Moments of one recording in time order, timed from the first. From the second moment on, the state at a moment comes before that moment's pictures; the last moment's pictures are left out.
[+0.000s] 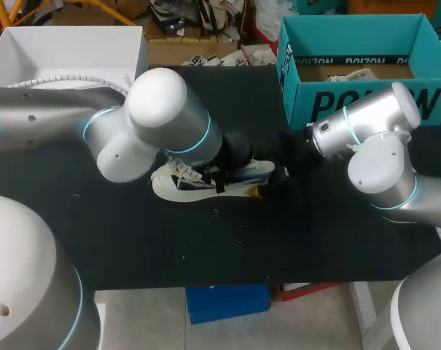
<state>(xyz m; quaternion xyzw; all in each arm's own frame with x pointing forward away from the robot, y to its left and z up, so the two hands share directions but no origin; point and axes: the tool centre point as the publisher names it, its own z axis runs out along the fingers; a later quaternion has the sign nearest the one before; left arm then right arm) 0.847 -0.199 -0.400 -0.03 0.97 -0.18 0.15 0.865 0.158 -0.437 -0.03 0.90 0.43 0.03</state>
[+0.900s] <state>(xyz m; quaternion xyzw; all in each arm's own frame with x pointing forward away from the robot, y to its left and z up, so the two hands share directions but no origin) 0.846 -0.220 -0.395 -0.01 0.95 -0.20 0.22 0.865 0.158 -0.437 -0.03 0.90 0.43 0.03</state>
